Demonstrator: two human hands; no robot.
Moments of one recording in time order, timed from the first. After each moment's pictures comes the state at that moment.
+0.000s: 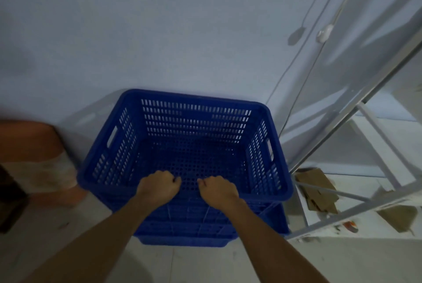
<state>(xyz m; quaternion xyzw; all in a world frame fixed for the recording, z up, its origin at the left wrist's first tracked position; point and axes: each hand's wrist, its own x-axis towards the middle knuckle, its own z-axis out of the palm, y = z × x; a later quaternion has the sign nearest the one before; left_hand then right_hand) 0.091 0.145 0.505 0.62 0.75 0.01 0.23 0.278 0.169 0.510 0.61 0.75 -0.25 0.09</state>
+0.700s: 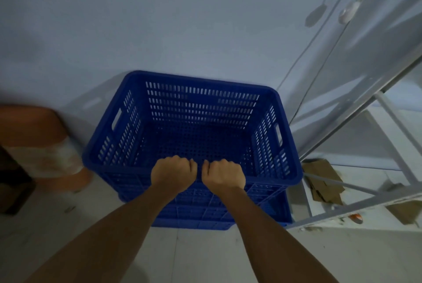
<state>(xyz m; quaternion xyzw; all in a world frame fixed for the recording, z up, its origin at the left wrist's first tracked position) 0.110 0.158 0.476 0.71 0.70 -0.01 0.09 0.264 0.176 0.509 0.60 0.80 -0.07 0.03</state>
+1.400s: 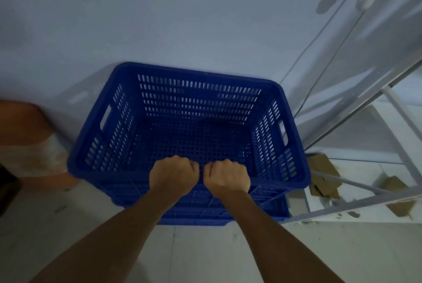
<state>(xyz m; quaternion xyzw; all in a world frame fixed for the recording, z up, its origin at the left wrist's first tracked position) 0.107 0.168 0.462 0.75 0.66 0.05 0.05 0.262 0.187 0.499 0.63 0.77 -0.08 0.04</state>
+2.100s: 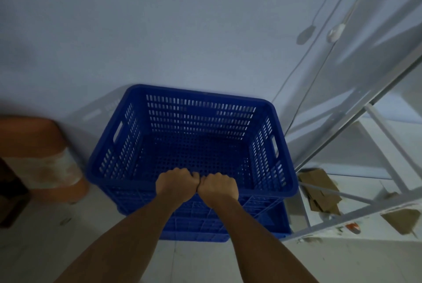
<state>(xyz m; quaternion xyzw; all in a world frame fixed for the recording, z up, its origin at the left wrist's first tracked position) 0.119 0.164 0.482 0.70 0.70 -0.06 0.10 0.249 0.166 0.527 0.62 0.76 -0.14 0.13</state>
